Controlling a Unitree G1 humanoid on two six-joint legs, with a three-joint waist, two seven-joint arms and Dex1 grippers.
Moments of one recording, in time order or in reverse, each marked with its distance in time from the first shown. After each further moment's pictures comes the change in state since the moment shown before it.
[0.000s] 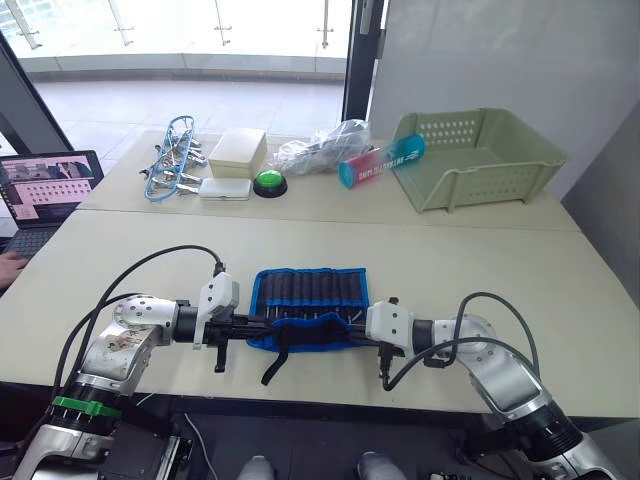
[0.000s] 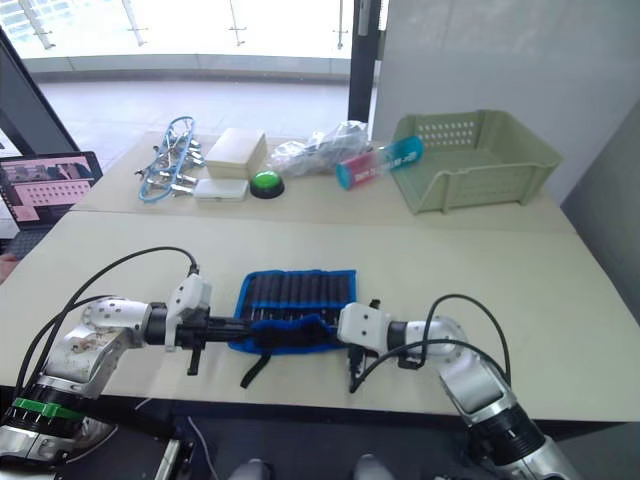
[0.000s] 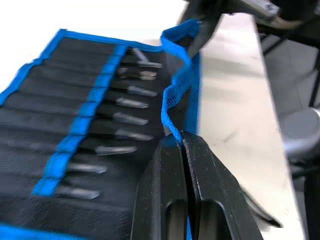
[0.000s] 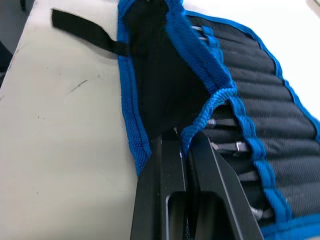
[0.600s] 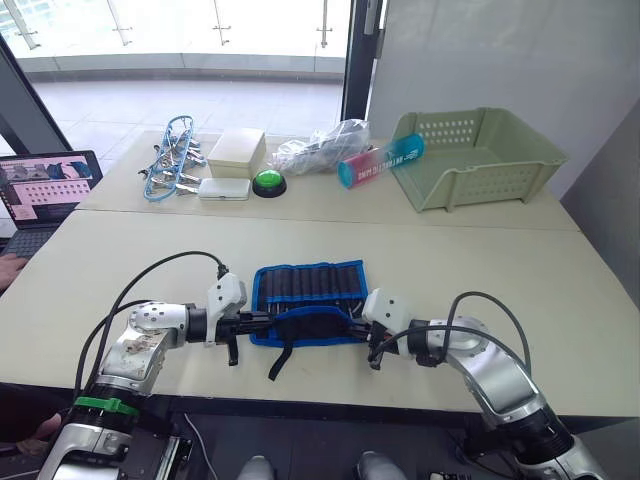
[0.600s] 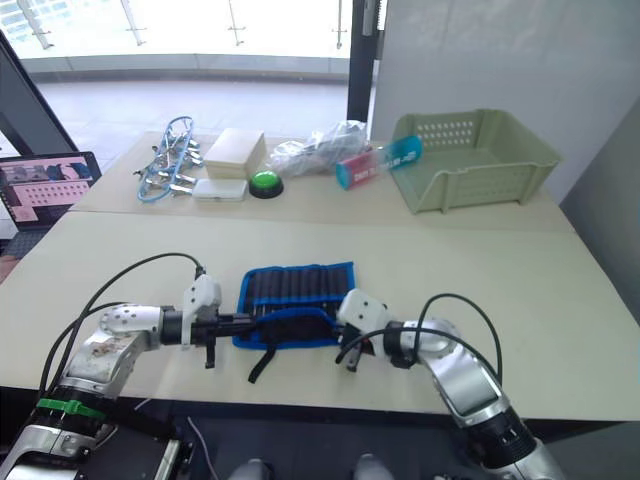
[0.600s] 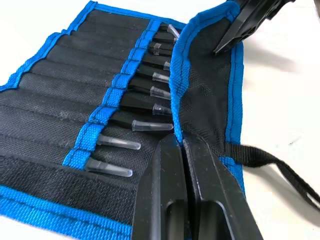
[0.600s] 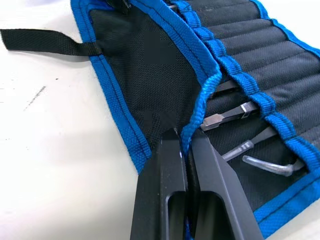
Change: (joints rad) left arm -0.031 -0.064 -0.006 0.127 0.104 -0.101 0.069; right arm 0.026 0.062 -0.015 -0.116 0.012 0.319 -0.110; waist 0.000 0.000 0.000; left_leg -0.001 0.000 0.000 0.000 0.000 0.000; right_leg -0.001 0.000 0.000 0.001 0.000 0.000
